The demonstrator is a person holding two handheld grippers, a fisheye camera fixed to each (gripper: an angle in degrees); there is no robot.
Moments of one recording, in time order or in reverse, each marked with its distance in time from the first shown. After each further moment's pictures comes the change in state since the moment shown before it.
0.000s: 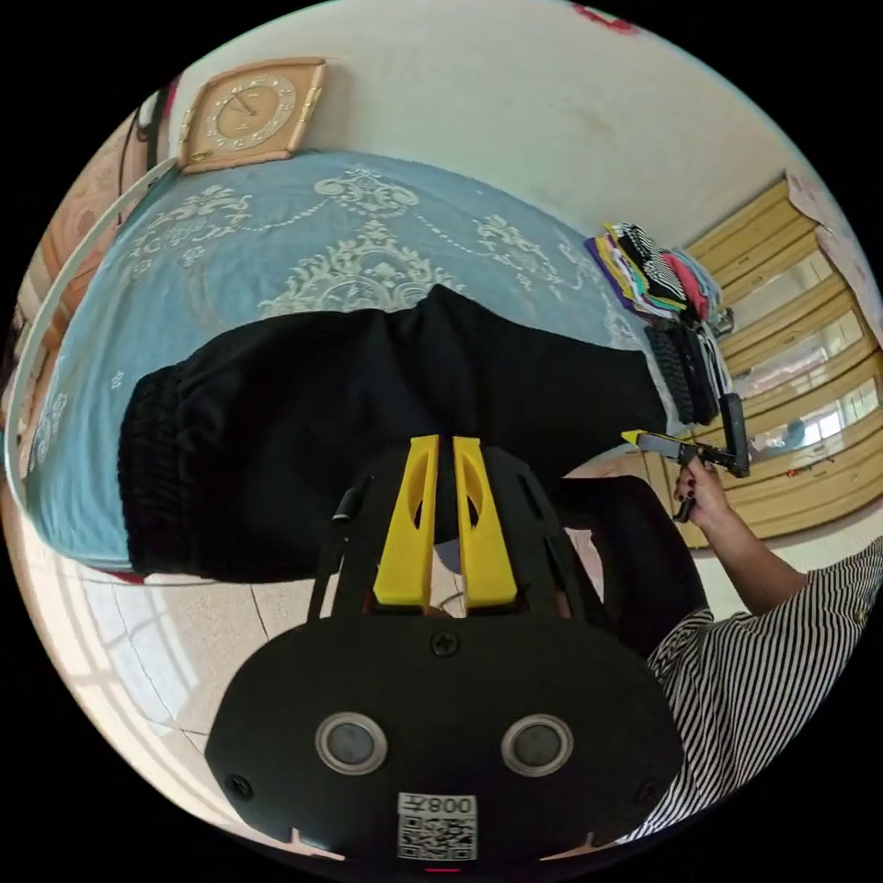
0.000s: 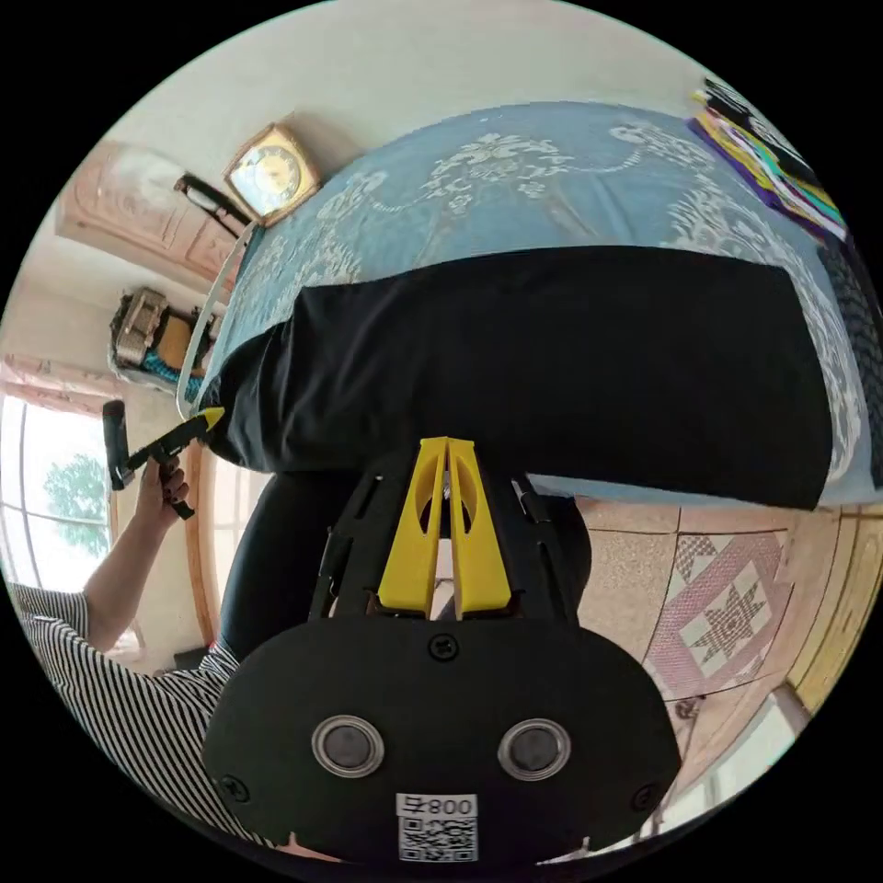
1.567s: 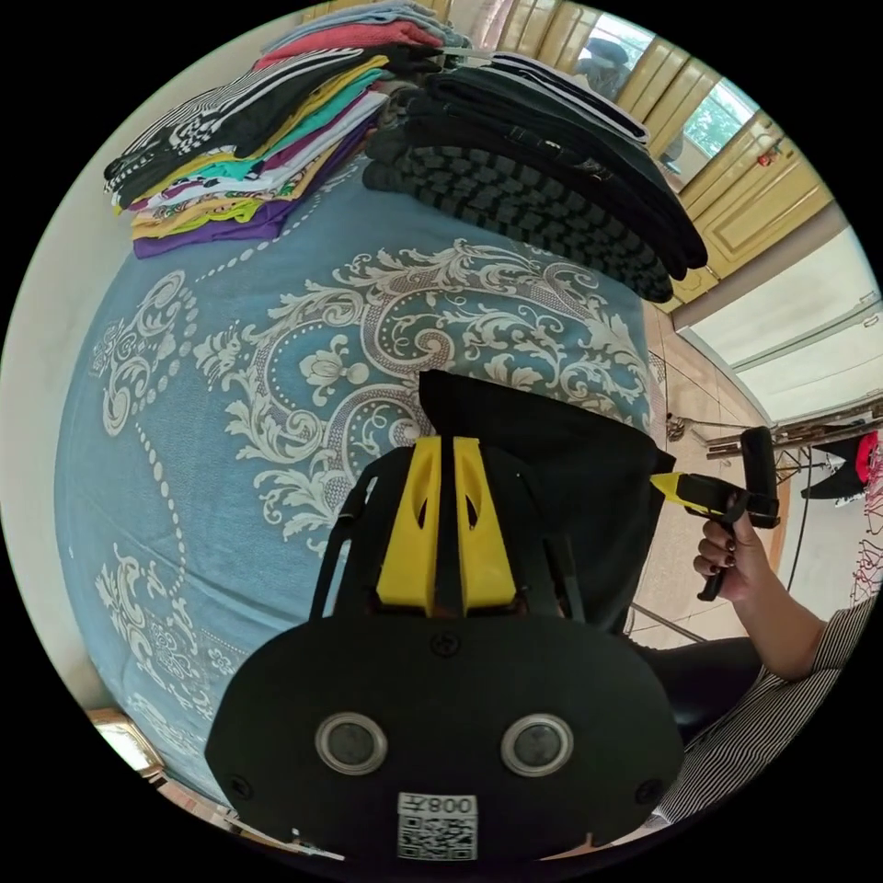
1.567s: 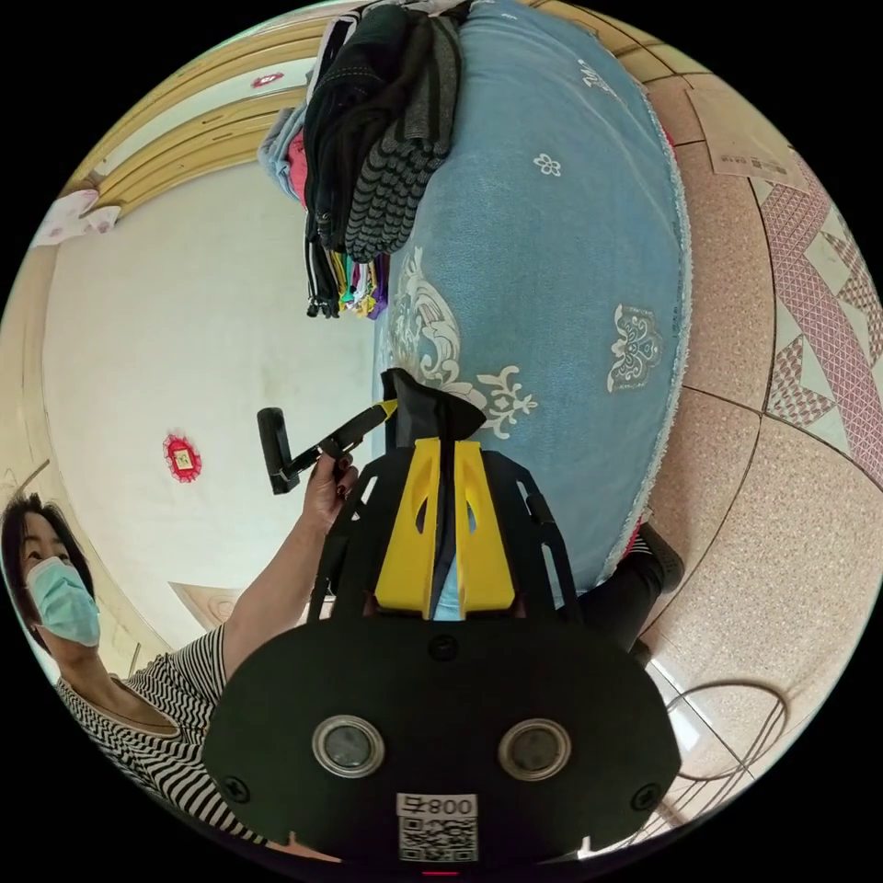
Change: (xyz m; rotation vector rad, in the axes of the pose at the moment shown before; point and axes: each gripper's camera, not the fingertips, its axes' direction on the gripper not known) left arm 0.607 -0.429 0.364 -0.411 -0.074 0.935; right arm 0.426 0.220 0.004 0.735 -0.623 0.872
